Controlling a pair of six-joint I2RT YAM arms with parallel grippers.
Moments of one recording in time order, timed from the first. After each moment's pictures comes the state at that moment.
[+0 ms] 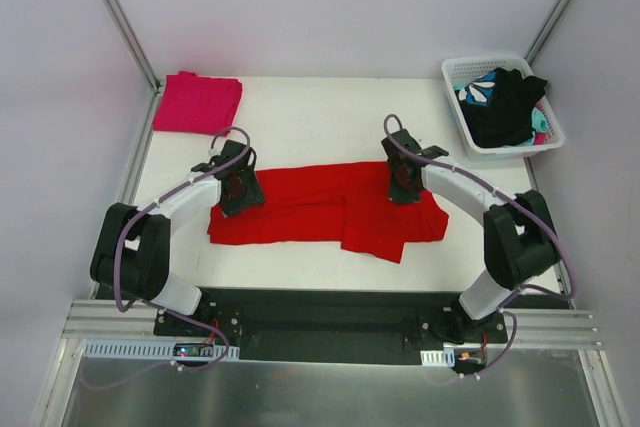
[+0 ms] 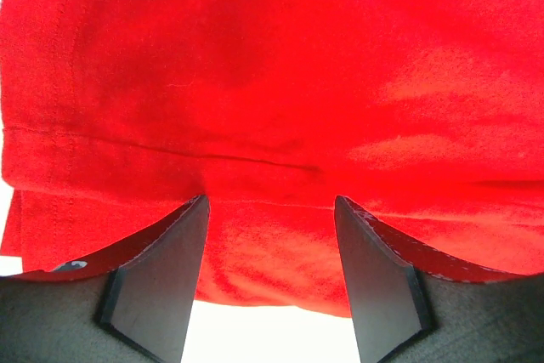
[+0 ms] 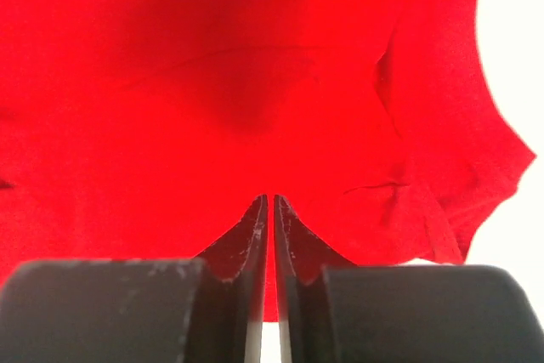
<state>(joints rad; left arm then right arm) -0.30 1.47 0.86 -0.53 -0.09 -0.69 0.49 1.61 1.14 -0.74 0.24 0.59</state>
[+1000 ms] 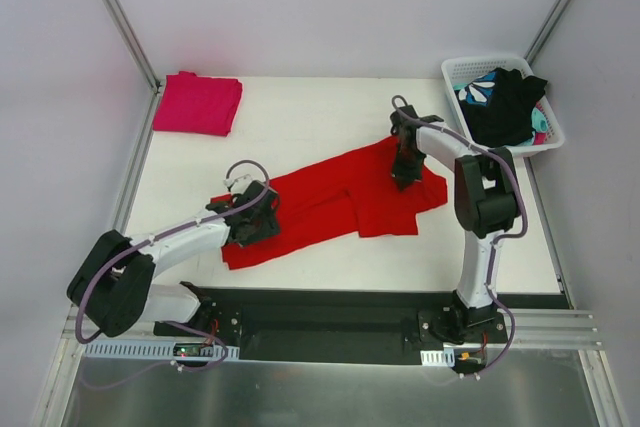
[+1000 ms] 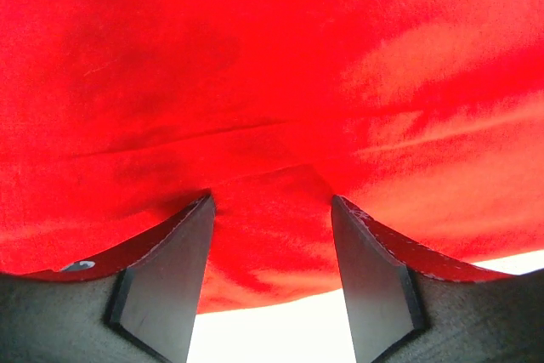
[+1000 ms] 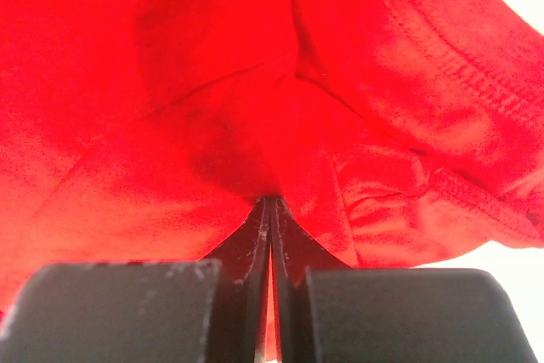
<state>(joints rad) -0.59 1.29 0.60 -0.46 -0.22 -0.92 0.33 2.01 1.45 -0.85 0.13 0.56</state>
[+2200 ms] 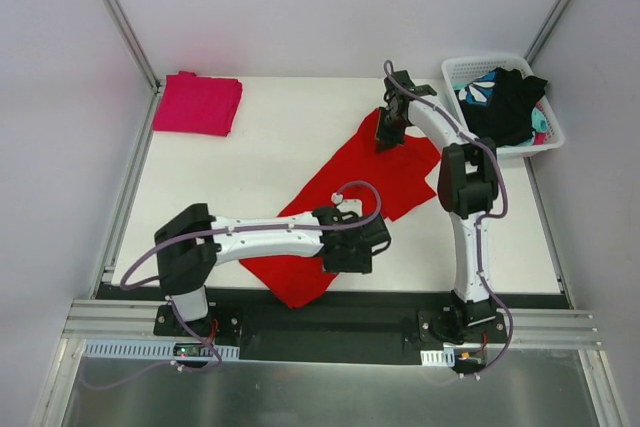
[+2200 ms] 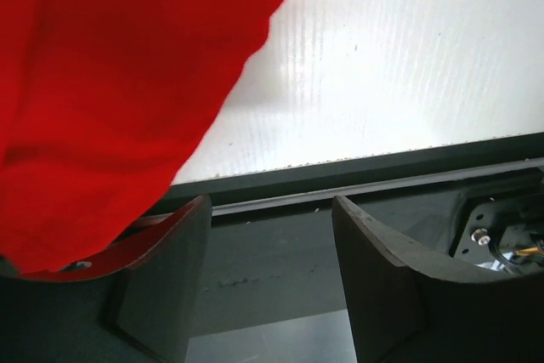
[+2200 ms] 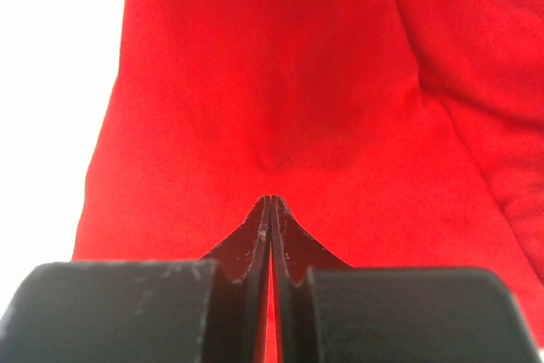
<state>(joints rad) -1.27 1.78 1.30 -0.81 -0.17 -1.22 0.31 2.34 2.05 -0.92 -0.11 0.46</state>
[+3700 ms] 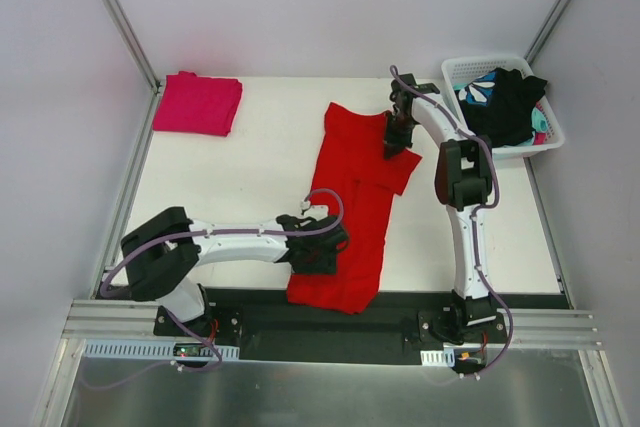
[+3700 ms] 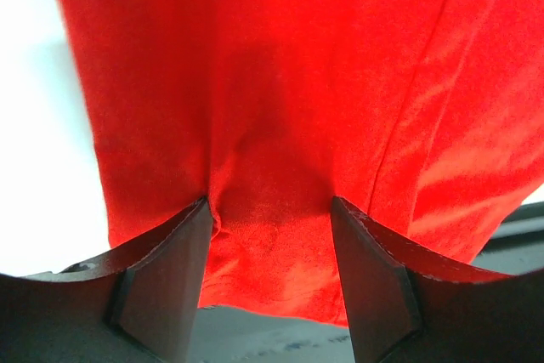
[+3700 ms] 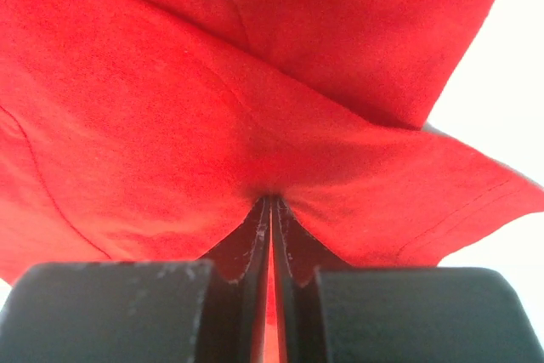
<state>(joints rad) -1.12 1.55 0.84 -0.55 -0.15 -1.07 0.25 2.43 2.15 -1.07 -0.10 0.40</state>
